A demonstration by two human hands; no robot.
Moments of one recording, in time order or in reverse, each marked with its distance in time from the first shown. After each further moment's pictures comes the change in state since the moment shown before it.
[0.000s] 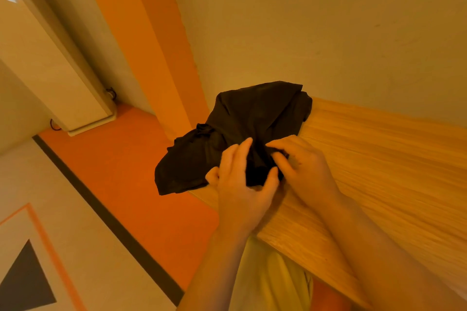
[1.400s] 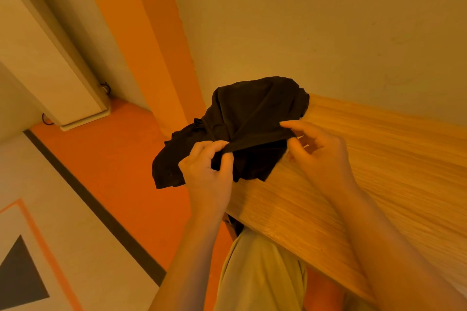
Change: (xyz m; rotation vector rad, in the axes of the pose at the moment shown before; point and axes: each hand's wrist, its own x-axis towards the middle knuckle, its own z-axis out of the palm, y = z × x) left_hand 0.020 -0.013 -0.034 -0.160 0.134 -0.182; right_hand -0.001 -0.016 -0.029 0.226 0.104 0.220
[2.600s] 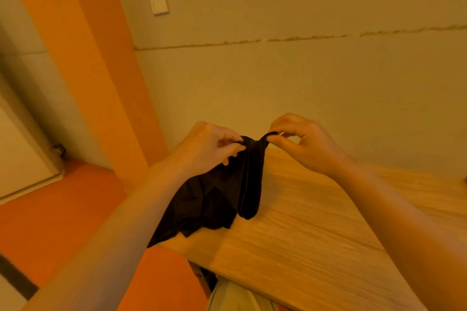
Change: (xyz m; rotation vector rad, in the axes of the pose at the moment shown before) left_hand 0.114 0.135 -0.003 0.058 -0.848 0.430; right_hand 0.066 -0.071 -0.113 -0.293 -0.163 -0.293
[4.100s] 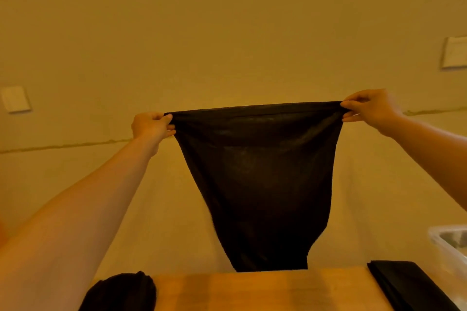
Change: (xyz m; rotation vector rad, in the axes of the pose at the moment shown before) left_hand 0.365 0.070 0.012 -0.727 0.492 -0.252; right_hand 0.028 0.163 -0.388 -0.074 0.784 0.697
